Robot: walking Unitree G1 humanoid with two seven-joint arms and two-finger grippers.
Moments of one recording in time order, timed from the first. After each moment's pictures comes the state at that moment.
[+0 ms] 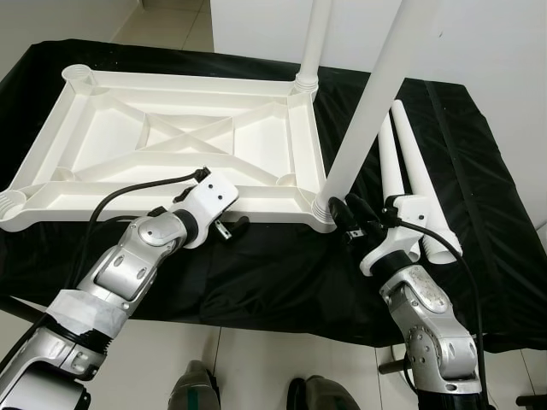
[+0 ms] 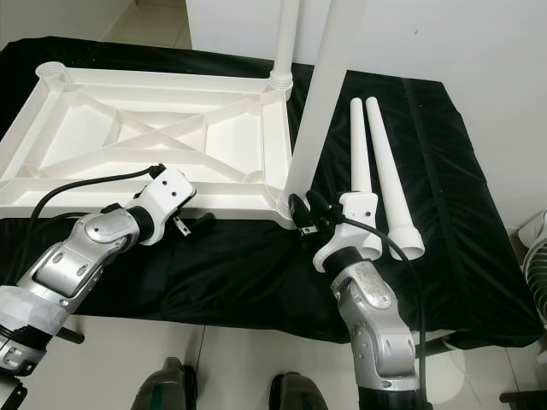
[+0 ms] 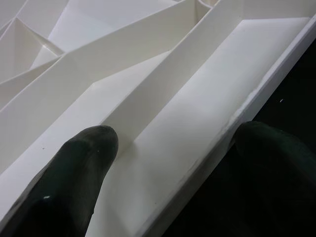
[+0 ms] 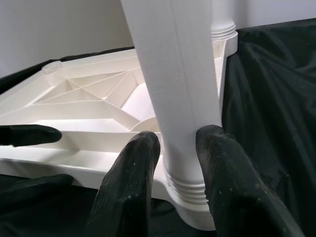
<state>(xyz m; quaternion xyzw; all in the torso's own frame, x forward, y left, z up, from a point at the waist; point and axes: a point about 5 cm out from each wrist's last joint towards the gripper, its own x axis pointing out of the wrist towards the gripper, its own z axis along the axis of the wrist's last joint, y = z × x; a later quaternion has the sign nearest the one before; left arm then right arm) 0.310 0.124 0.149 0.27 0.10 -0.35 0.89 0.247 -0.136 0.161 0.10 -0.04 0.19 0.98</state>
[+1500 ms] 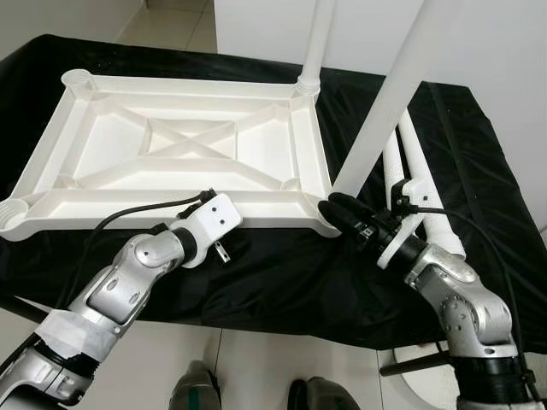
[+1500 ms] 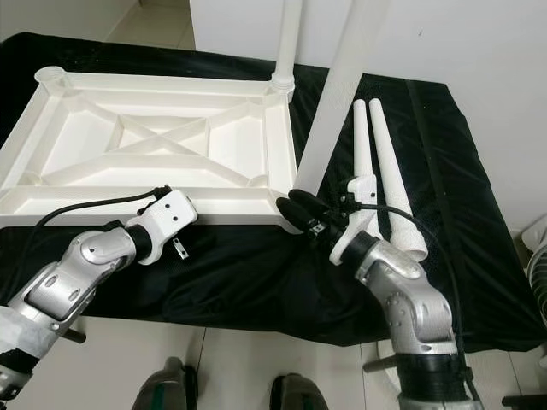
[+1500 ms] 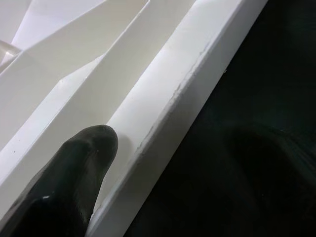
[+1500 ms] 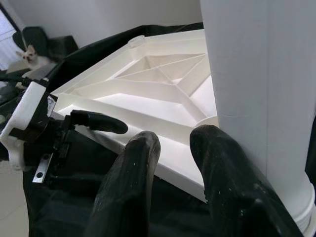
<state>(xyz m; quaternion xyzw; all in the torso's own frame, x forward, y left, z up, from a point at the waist) 0.283 0.119 0.133 0.28 0.11 -0.41 0.86 0.273 -0.163 0.170 0.09 0.01 0.40 0.91</state>
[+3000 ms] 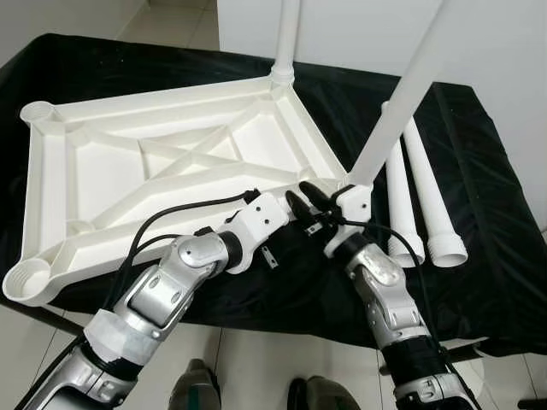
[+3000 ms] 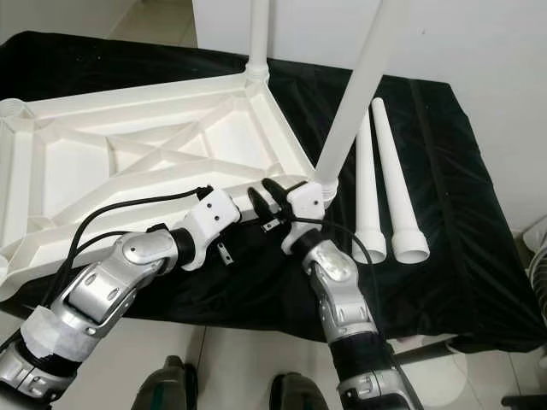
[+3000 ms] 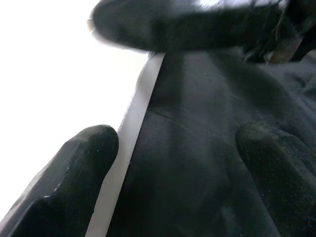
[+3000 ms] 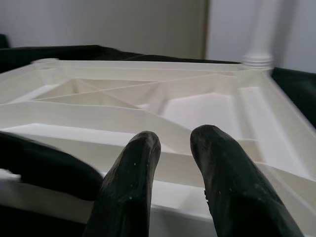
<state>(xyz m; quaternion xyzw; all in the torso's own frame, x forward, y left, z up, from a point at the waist) 0.273 0.066 0.150 0.20 0.09 -0.46 0.86 0.292 -0.113 0.135 -0.01 -0.12 0.26 0.96</state>
